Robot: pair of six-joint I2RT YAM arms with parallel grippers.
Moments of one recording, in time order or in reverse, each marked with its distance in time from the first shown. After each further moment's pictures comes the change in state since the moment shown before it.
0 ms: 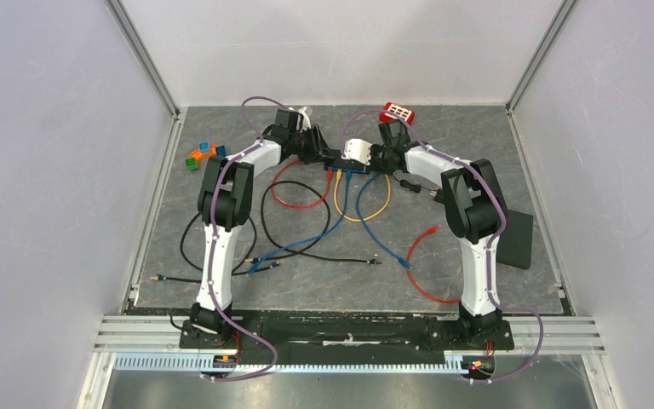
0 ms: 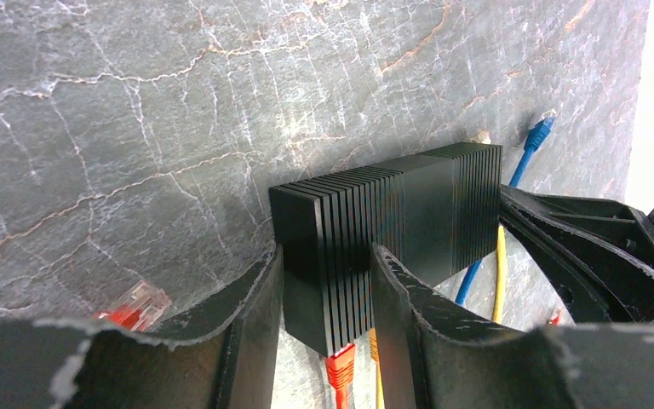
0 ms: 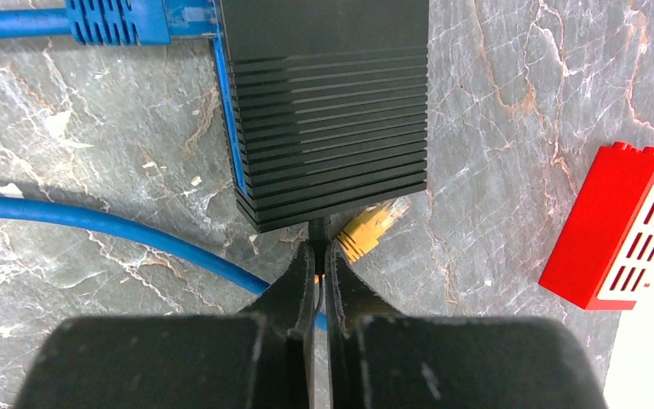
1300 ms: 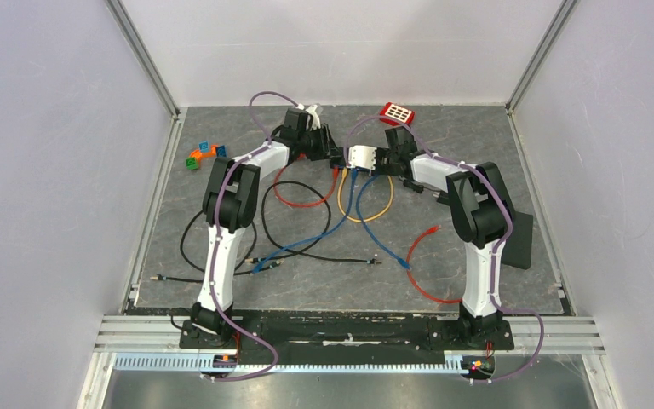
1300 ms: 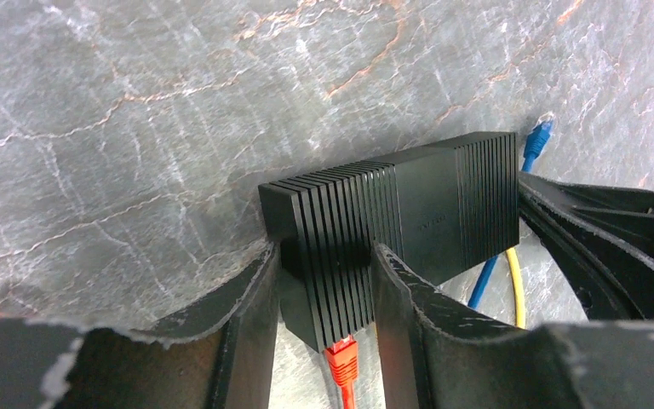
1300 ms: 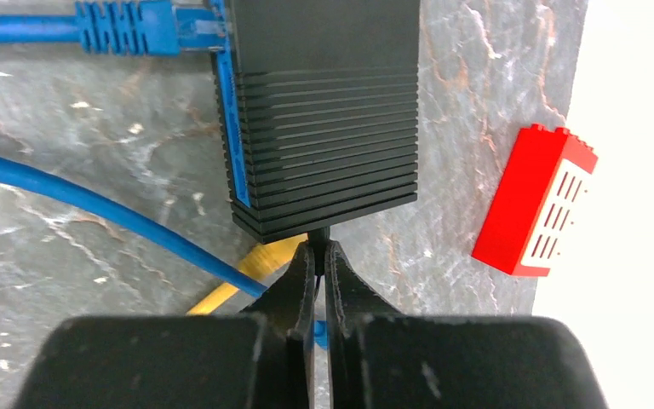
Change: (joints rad) left arm -0.059 -0.001 0.016 0.048 -0.073 0.068; right arm -0.021 -0.071 -0.145 0.181 0.021 -0.132
